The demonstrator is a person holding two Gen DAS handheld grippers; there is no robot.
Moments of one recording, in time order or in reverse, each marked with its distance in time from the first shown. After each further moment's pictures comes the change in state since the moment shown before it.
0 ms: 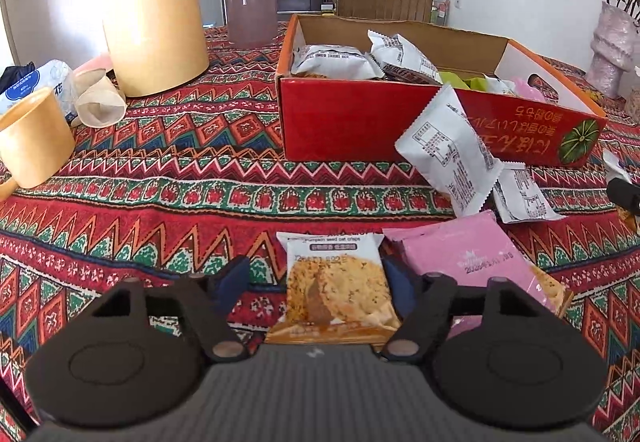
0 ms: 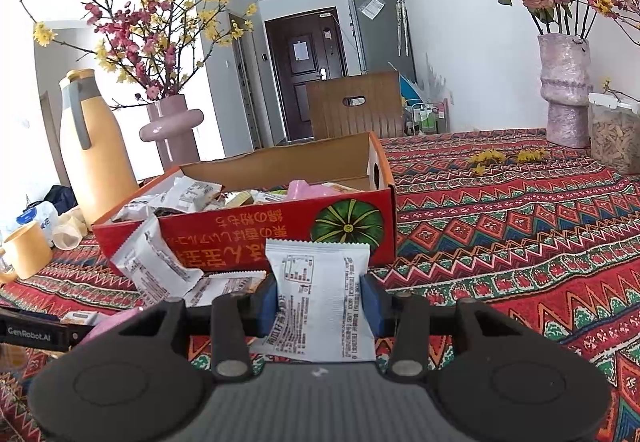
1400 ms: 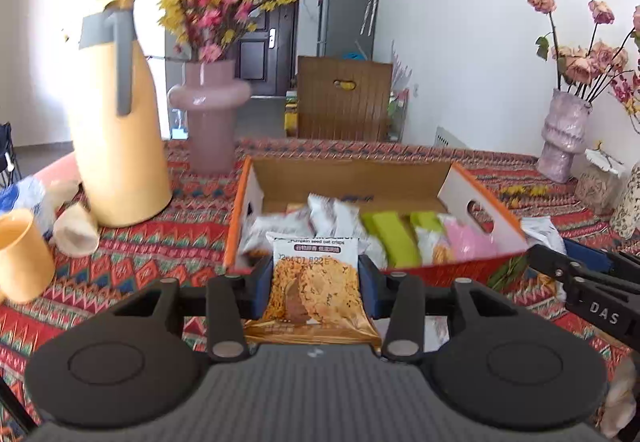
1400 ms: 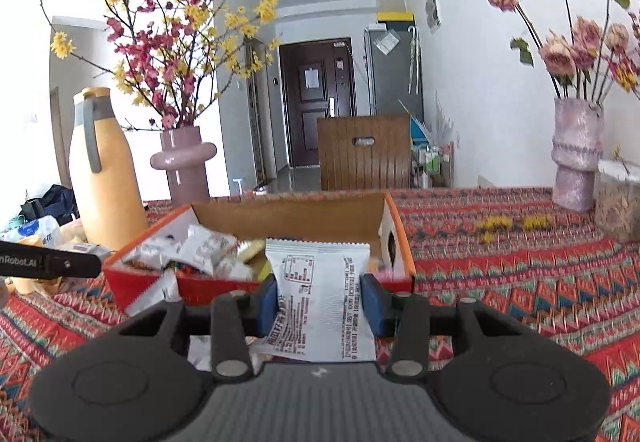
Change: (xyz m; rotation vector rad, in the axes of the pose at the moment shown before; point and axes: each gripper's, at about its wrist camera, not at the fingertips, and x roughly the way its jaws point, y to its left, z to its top) left arm -0.052 -0.024 0.073 0.015 -0.277 -0.117; right arm -0.006 0.029 0.050 -0.095 -0.104 -0.018
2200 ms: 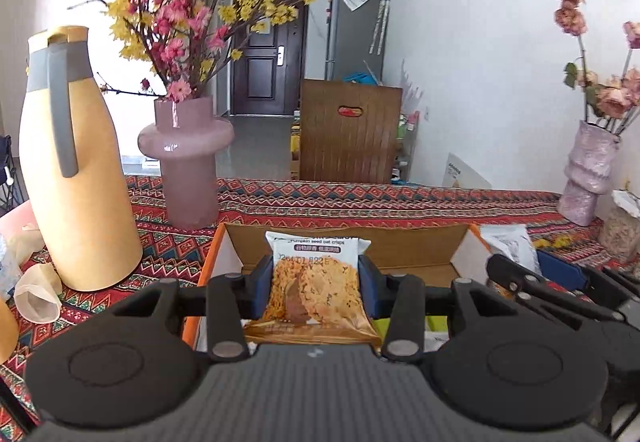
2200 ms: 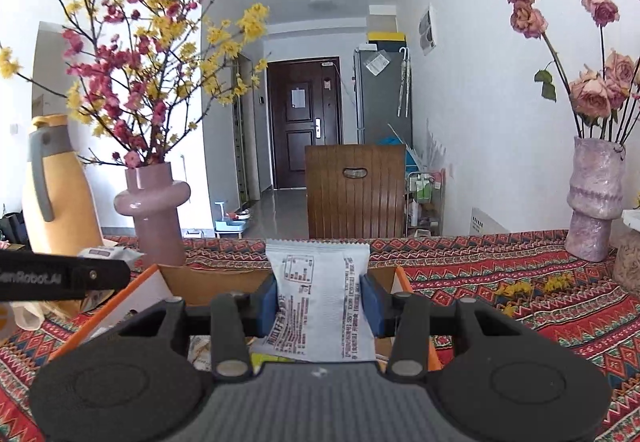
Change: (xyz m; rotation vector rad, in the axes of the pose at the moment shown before) left arm 0.083 -0.020 0.059 -0.032 -0.054 0.042; right arm 0.098 0.010 0.058 -0.010 -0.044 -0.060
